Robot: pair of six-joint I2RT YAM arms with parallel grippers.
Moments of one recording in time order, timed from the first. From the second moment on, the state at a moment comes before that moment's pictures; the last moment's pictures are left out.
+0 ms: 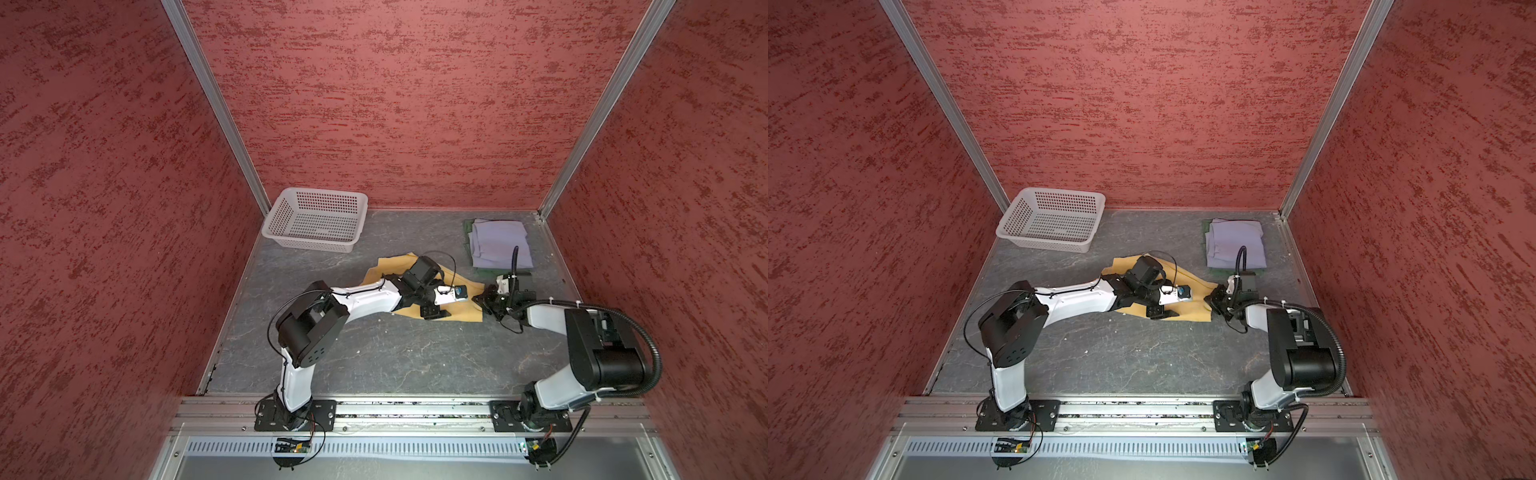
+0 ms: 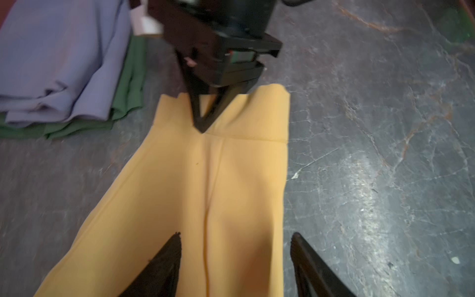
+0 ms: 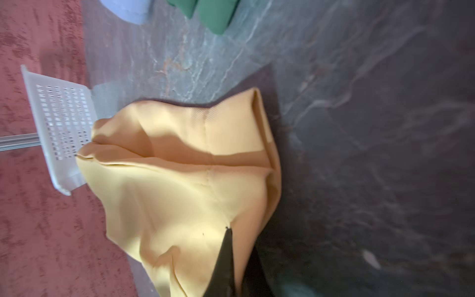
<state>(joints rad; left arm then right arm) -0.81 1.89 1.26 -0.15 0.36 0.61 0.01 1.56 0.57 0.07 -0.49 0.83</state>
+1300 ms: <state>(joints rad) -0.65 2.01 1.44 -0.21 -0.35 0.18 0.01 1.35 0.68 -0.38 -0.12 0.51</state>
